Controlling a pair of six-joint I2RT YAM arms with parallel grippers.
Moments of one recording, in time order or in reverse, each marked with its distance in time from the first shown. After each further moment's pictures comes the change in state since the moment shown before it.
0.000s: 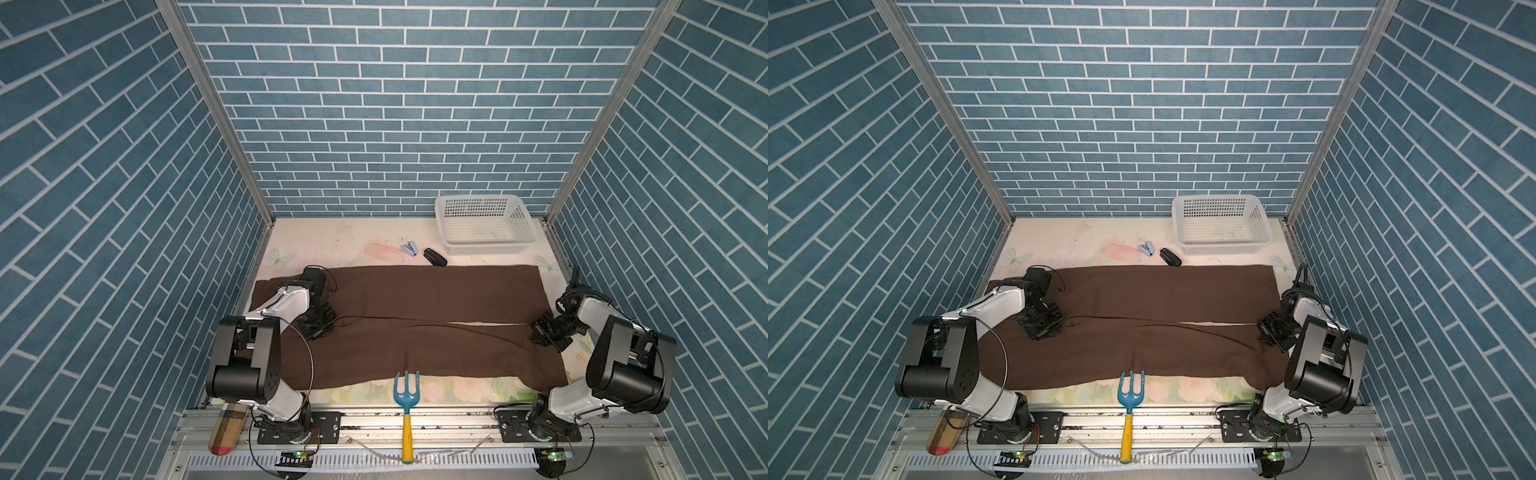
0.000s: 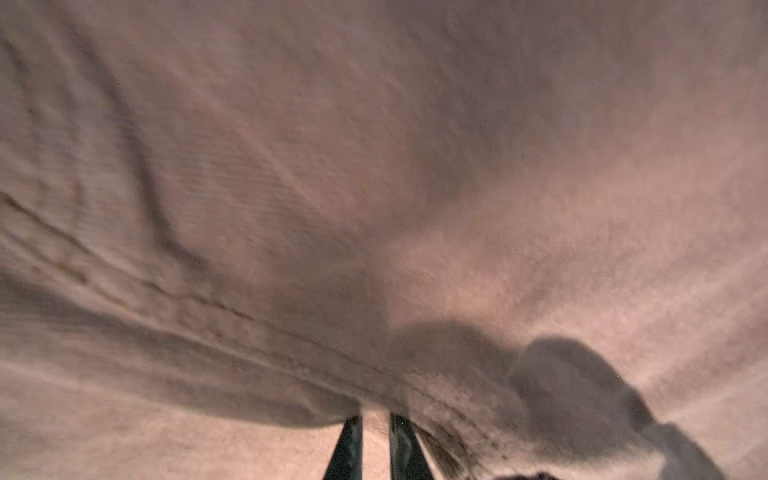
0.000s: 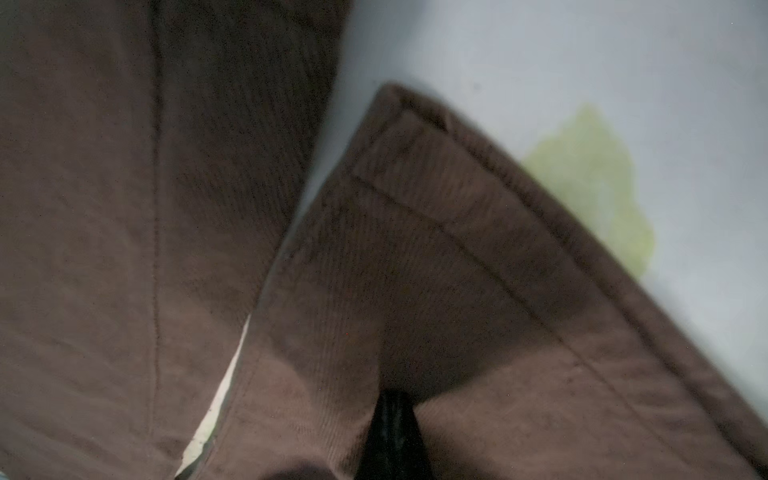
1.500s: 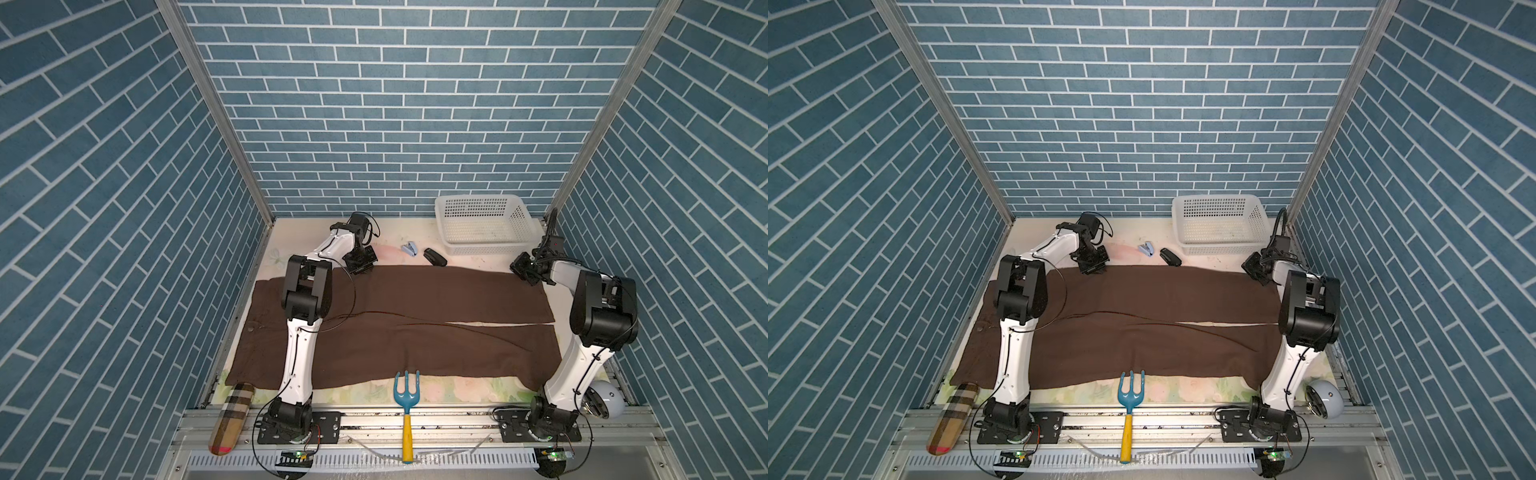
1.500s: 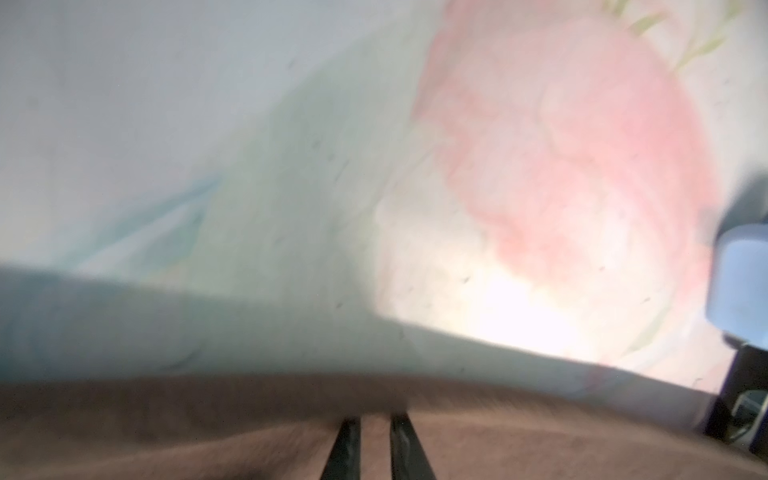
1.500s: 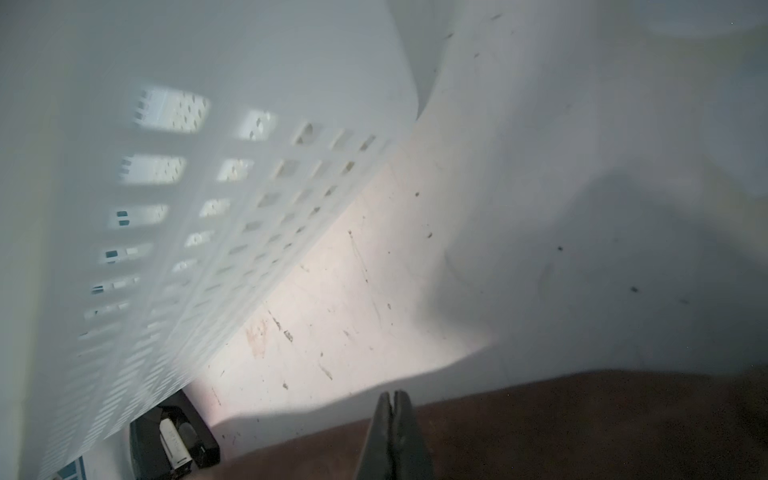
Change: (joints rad) left arm -0.189 0.796 1.091 -0.125 0.091 0.065; right arm 0.227 0.398 0.423 0.581 -0.064 0.006
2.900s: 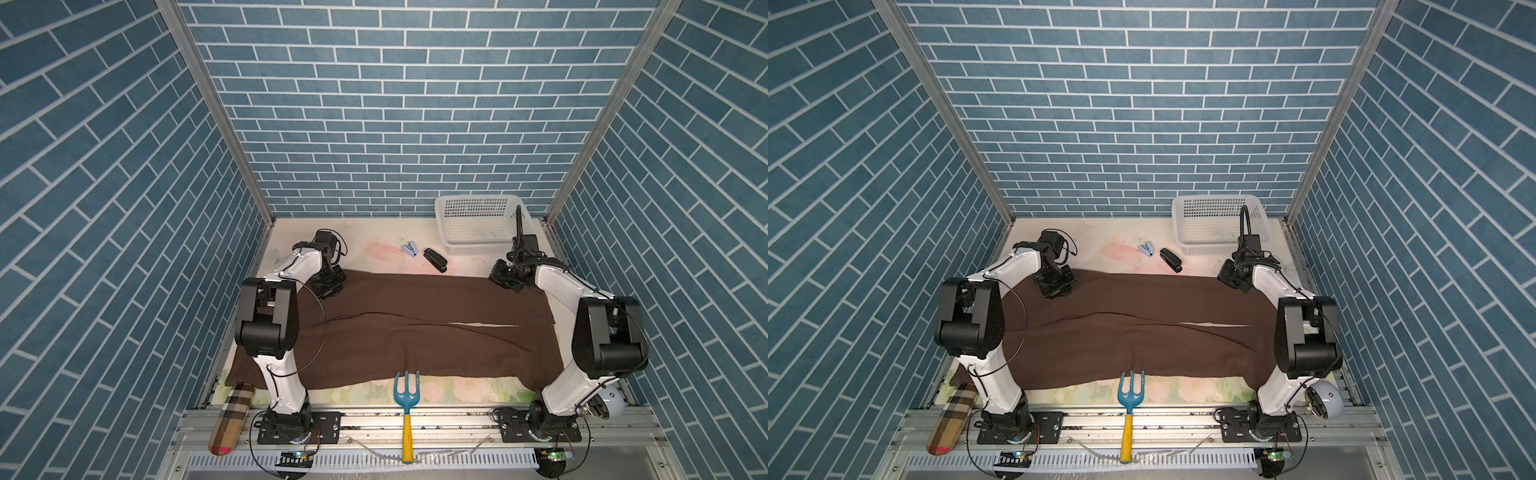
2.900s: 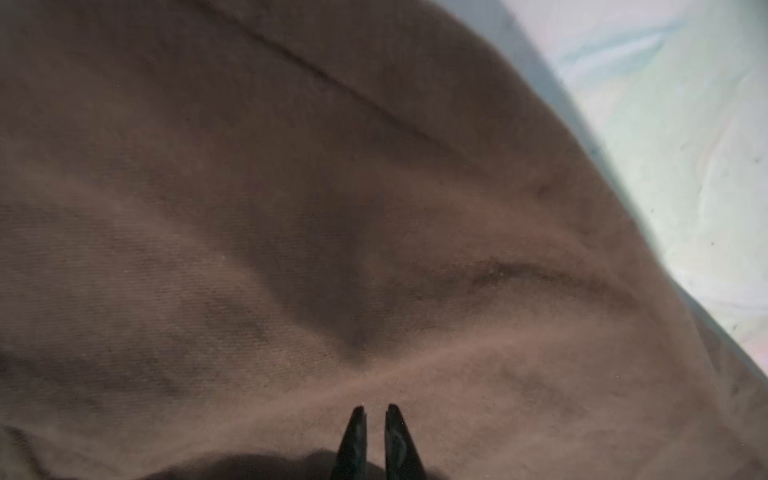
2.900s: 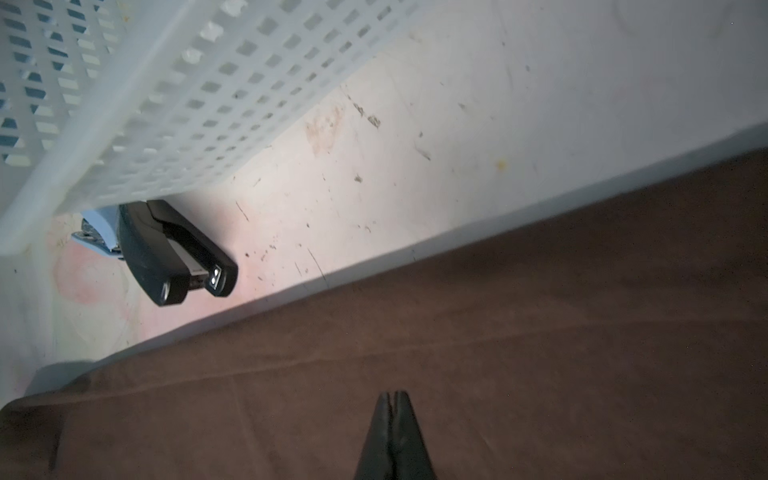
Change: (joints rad) left arm 0.133 -0.484 -0.610 0.045 -0.113 -0.033; right arm 0.246 -0.292 -0.129 -0.265 0.153 -0.048
